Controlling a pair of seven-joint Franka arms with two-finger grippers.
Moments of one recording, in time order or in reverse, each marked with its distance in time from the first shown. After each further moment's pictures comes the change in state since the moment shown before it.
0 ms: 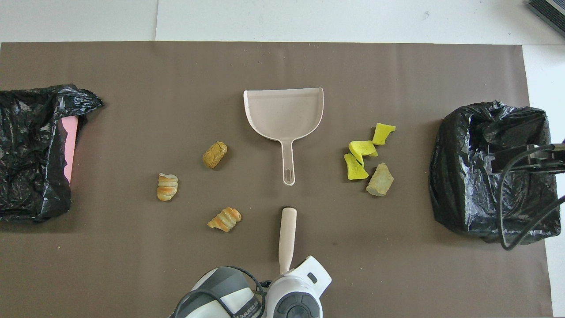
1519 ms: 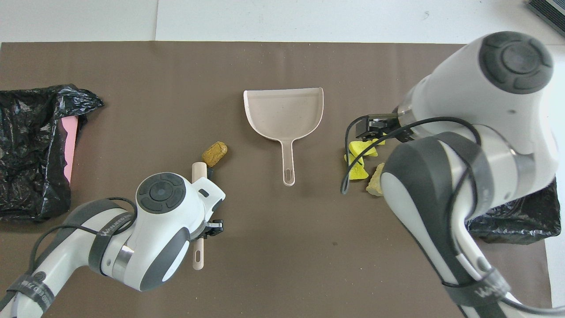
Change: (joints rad) left arm 0.607 -0.115 0.027 0.021 0.030 -0.216 0.405; right arm 0.383 0.541 0.054 0.131 0.006 0.434 0.472
